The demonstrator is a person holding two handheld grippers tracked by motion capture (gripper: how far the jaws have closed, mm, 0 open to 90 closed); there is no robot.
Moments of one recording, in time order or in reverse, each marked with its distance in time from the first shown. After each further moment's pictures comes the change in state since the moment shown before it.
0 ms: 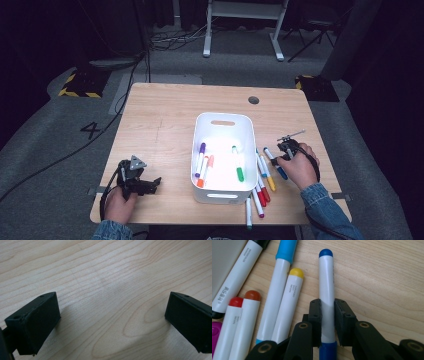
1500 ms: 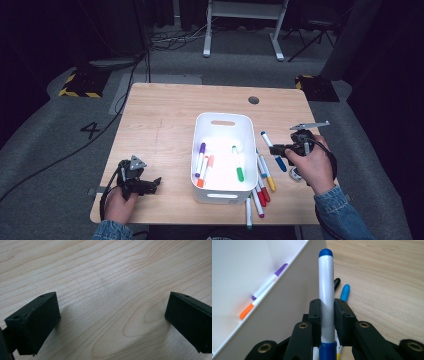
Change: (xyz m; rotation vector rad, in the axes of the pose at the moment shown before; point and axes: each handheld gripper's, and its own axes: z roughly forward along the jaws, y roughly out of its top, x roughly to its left) left arm 0.000 0.000 0.000 0.000 -0.001 -0.001; right arm 0.036 0.010 -0.102 -0.277 0.201 -0.034
